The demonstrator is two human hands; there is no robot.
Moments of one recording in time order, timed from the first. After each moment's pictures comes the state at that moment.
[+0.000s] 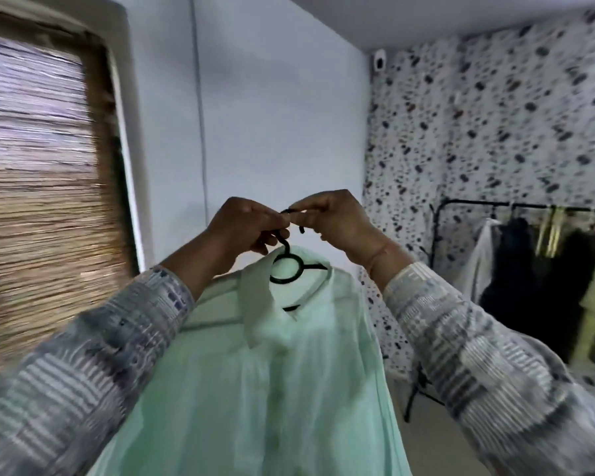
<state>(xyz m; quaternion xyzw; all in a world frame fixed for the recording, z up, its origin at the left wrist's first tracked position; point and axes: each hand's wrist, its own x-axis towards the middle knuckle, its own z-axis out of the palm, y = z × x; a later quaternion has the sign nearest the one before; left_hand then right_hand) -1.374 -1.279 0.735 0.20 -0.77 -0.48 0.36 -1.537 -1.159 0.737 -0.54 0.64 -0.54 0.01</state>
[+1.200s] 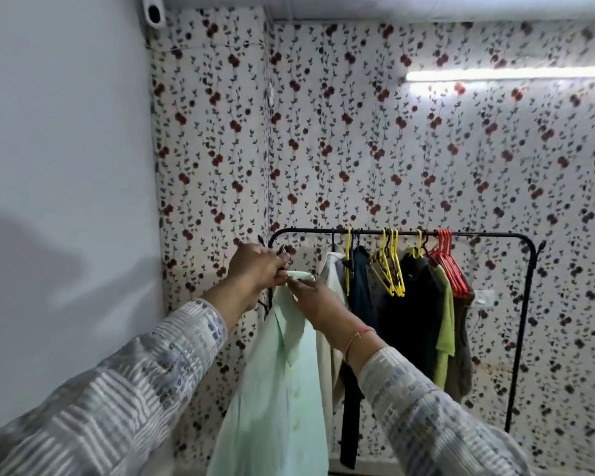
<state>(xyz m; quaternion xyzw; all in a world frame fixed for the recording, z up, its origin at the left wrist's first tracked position) -2.238 -1.354 0.687 0.06 -0.72 -0.66 0.21 -2.242 -1.215 0.643 -0.15 0.83 -0.54 -0.02</state>
